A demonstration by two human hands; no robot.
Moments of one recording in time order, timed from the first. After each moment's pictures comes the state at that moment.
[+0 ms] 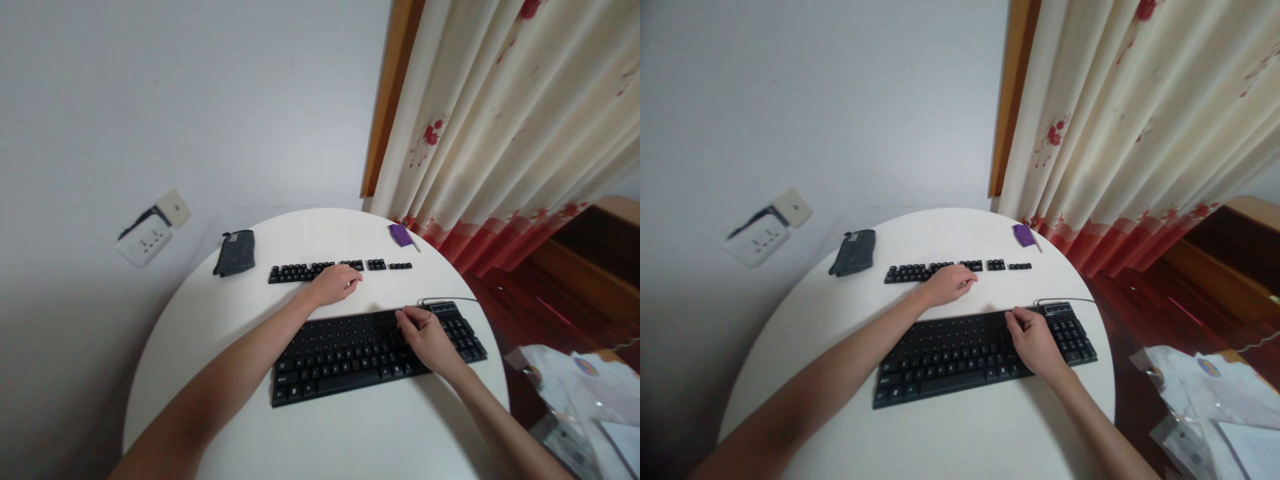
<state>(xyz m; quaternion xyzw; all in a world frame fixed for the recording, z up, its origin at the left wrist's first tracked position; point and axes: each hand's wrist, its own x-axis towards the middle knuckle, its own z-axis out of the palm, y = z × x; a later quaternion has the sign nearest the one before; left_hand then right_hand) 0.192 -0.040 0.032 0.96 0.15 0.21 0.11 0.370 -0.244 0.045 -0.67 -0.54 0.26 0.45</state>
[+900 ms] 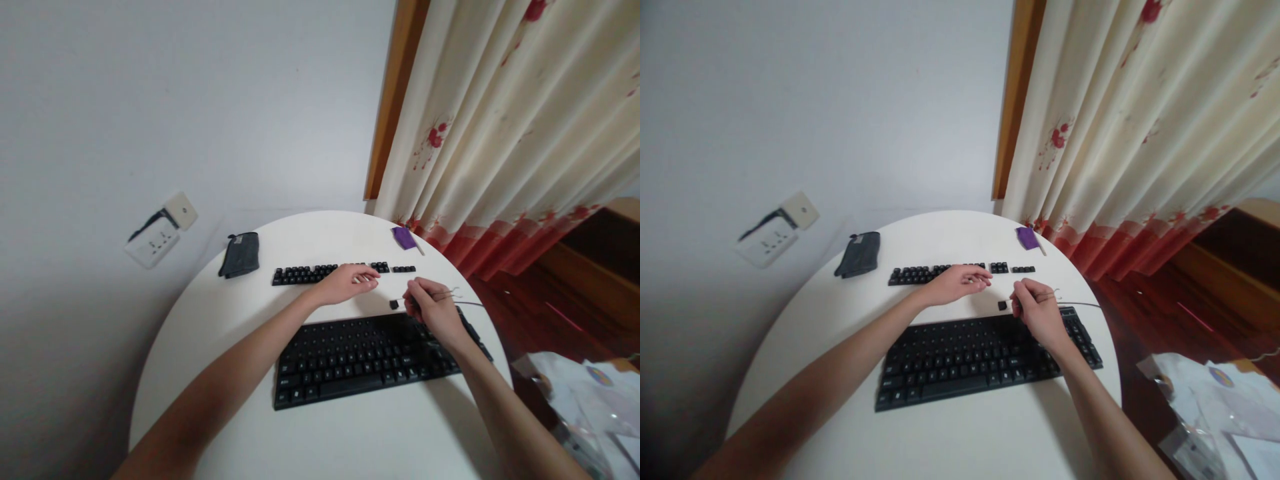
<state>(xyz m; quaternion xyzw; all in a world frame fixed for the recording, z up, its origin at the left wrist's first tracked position) 0.198 -0.061 0.076 0.83 0.17 0.20 0.50 0.374 -0.210 0.096 -0.62 -0.45 0.33 0.55</state>
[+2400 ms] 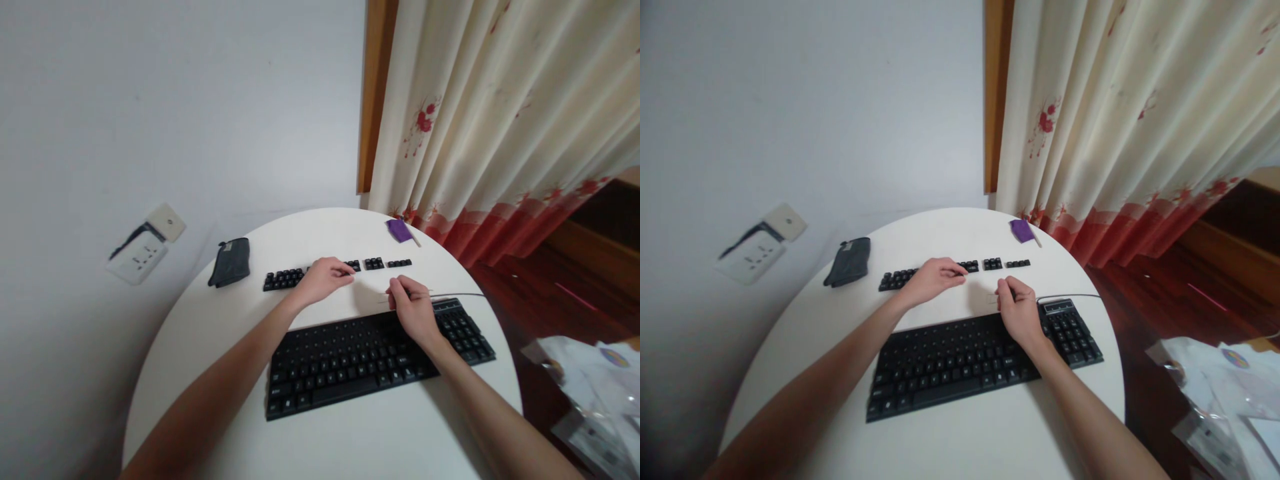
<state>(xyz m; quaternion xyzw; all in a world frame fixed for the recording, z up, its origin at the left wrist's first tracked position) 0.190 -0.049 0.077 0.80 0.30 0.25 0.46 0.367 -0.193 0.057 -0.62 -0.46 0.25 0.58</state>
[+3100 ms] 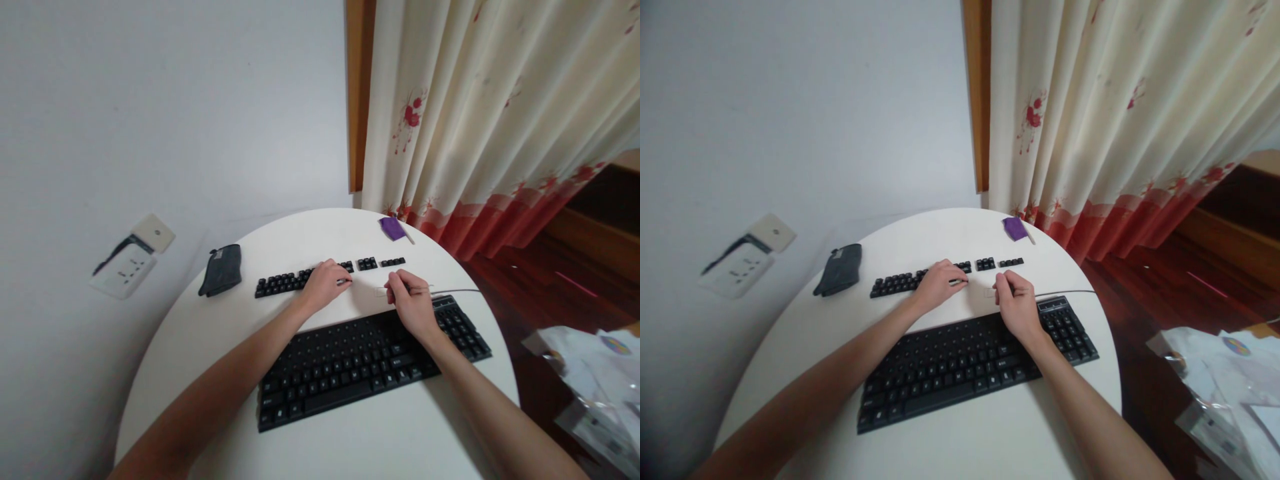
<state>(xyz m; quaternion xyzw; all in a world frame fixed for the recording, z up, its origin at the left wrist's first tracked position) 0.211 -0.035 0.038 0.94 0.24 0.18 0.15 0.380 -0.189 0.064 -0.61 -0.45 0.23 0.61</state>
